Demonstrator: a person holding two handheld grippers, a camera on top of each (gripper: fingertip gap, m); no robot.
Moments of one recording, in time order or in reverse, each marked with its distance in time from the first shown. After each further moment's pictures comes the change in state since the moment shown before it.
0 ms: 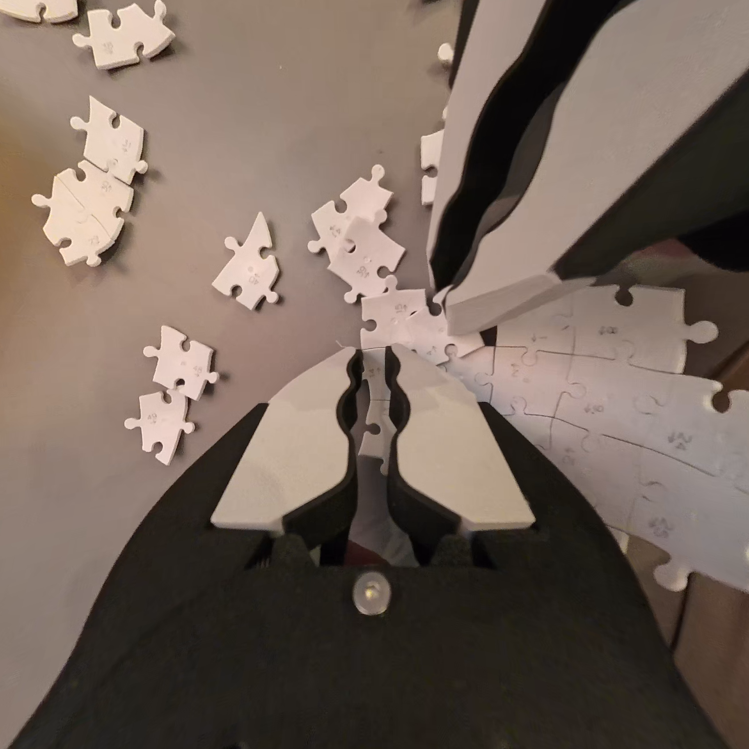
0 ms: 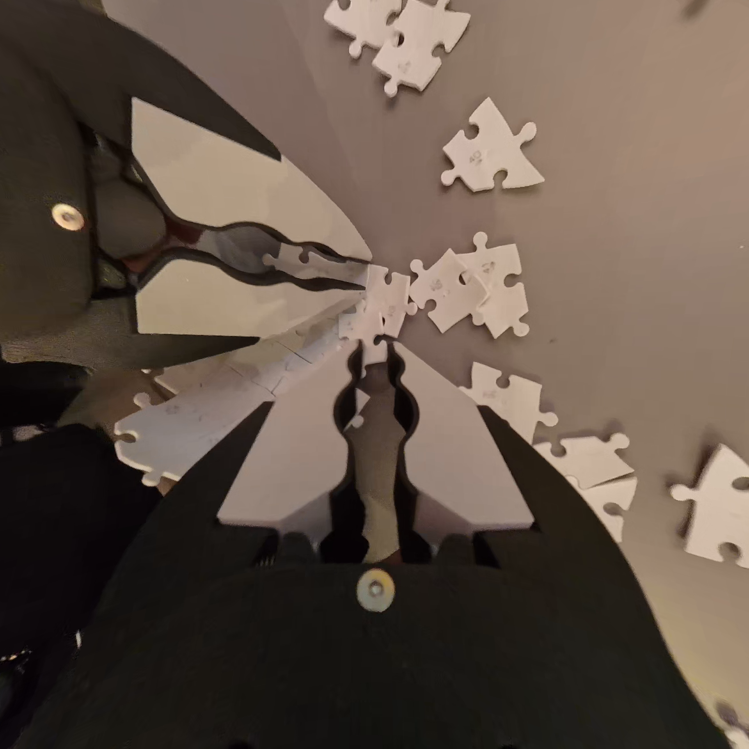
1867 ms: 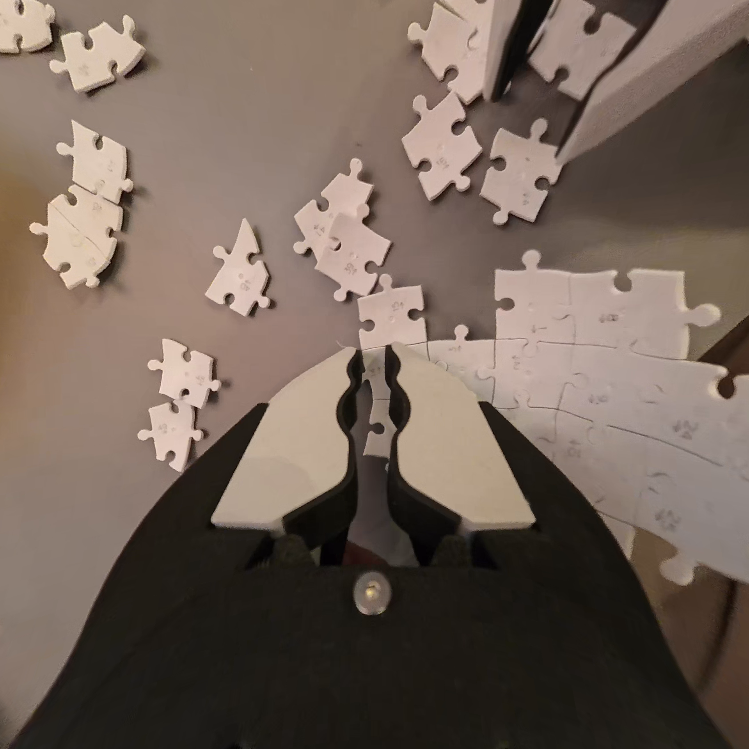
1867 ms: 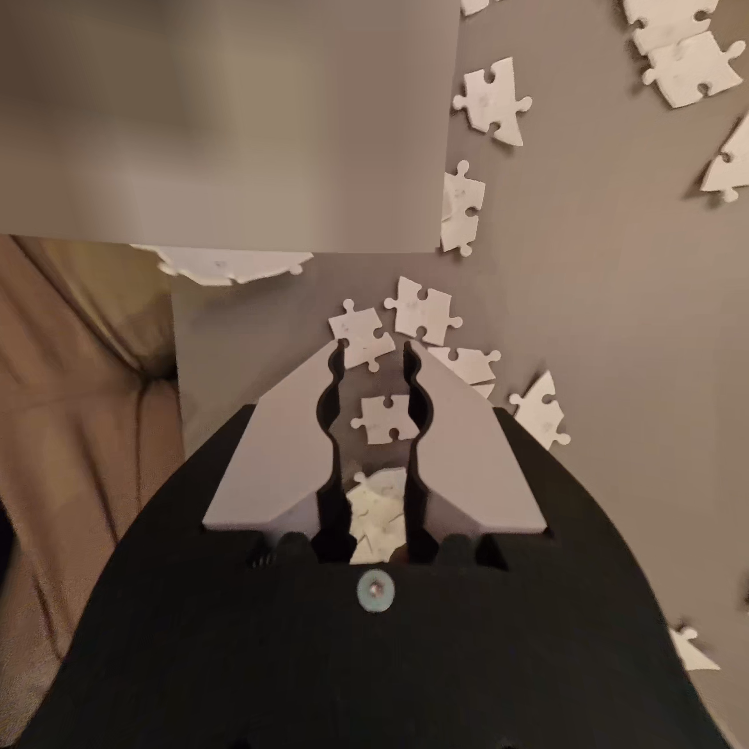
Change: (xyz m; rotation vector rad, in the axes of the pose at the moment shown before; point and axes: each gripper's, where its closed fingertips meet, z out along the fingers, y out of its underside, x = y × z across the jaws) left arm 0.002 0.002 -0.001 -0.030 0.003 0.092; right arm 0.032 0.035 -0.046 -0.039 0.150 -0.498
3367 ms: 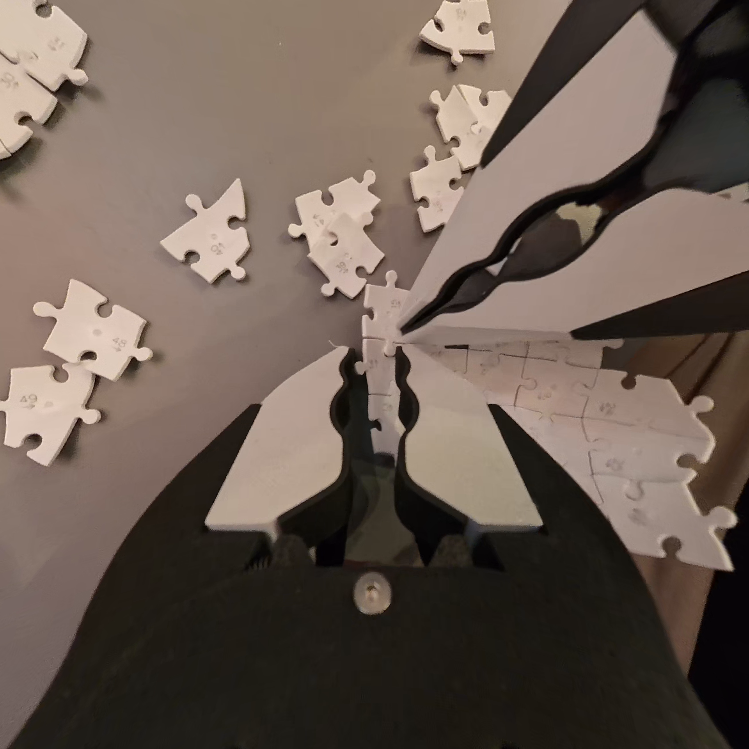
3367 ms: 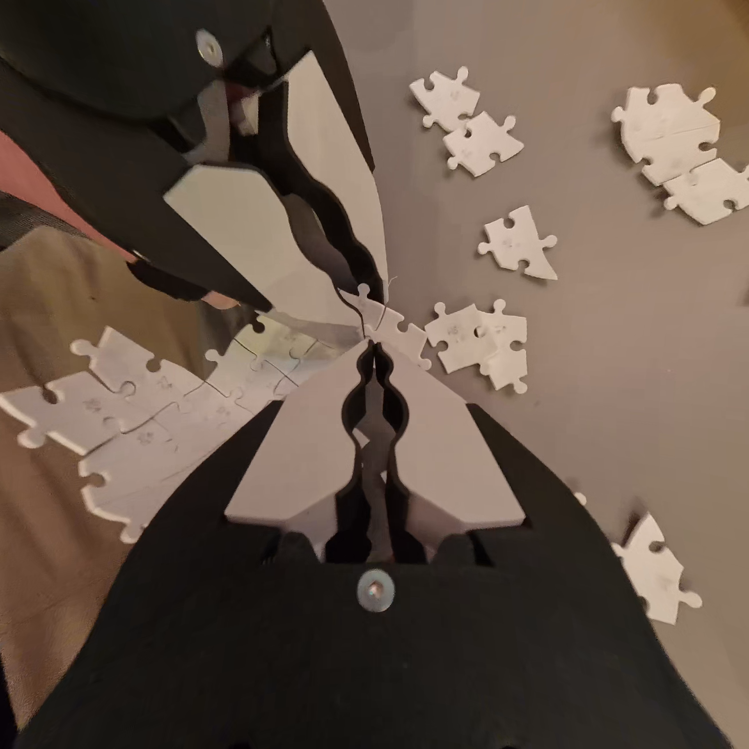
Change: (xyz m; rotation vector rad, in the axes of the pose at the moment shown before) left arm 0.012 -0.004 -0.001 0.118 0.238 -0.360; right arm -0.019 -0.061 0.044 0.193 0.022 0.122
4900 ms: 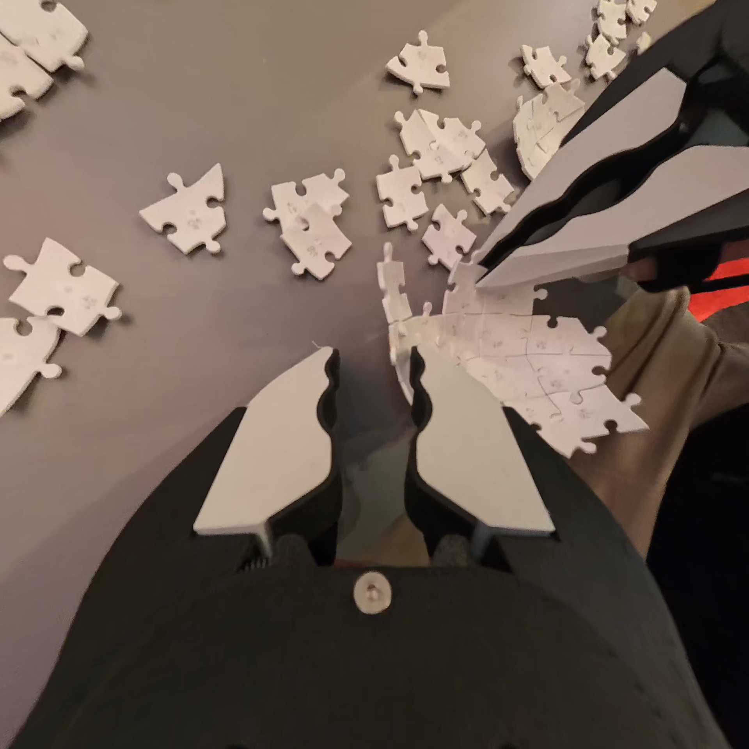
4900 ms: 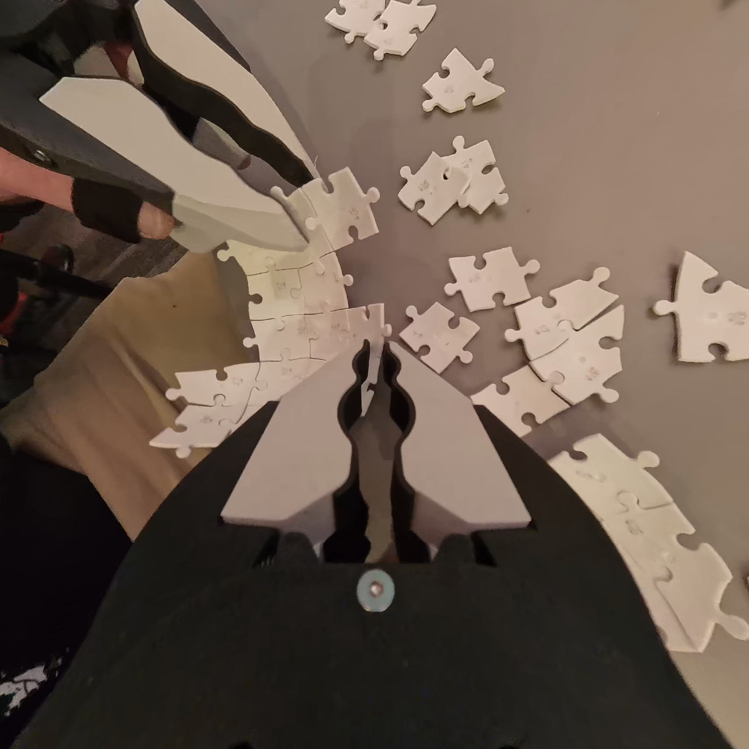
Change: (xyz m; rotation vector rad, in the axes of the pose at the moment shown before) left arm 0.017 0.004 -0.015 0.097 0.045 -0.060; right arm -0.009 0.050 -0.041 0.075 0.008 0.364
